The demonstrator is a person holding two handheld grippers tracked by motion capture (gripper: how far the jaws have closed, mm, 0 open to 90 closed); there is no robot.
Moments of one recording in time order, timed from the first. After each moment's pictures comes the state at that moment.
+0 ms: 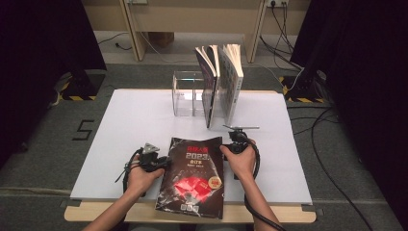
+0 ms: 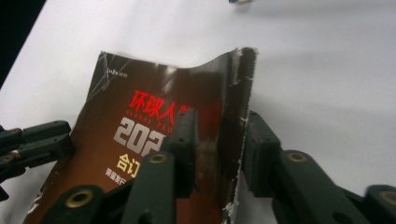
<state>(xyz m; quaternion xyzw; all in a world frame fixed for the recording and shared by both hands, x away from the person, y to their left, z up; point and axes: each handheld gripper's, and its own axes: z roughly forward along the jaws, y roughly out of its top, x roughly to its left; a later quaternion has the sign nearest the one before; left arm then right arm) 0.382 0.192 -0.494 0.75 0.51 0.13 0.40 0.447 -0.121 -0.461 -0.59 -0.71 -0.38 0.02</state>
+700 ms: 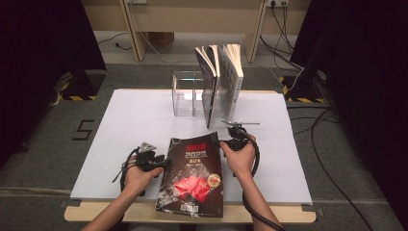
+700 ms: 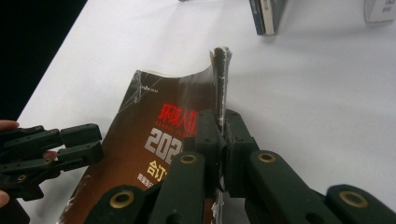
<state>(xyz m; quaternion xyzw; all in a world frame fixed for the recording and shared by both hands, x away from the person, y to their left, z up) 0.382 0.200 -0.487 0.74 0.51 0.13 0.42 0.440 -0.114 -0.432 -0.57 -0.72 -0.40 0.00</state>
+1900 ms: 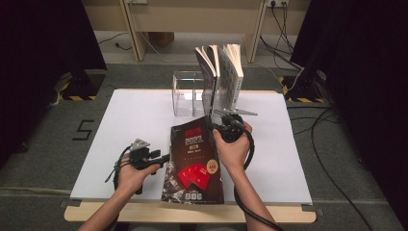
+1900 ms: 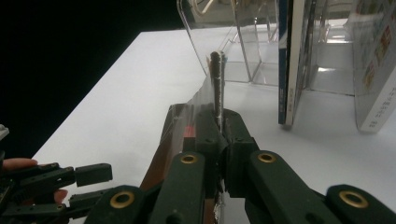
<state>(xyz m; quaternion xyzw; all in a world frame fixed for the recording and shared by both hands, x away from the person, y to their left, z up) 0.375 0.208 -0.465 0.72 0.51 0.12 0.45 0.429 -0.087 -0.371 -0.52 -0.70 -0.47 -0.10</state>
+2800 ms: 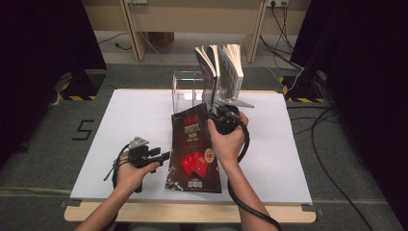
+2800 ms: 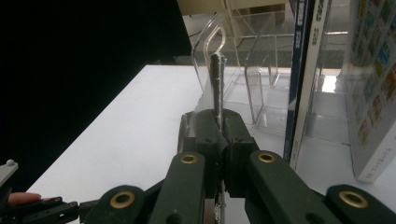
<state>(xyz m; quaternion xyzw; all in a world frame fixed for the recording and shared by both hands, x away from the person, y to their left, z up) 0.376 0.208 -0.454 0.72 0.51 0.13 0.46 0.432 -0.070 -0.340 -0.50 -0.69 -0.50 -0.15</state>
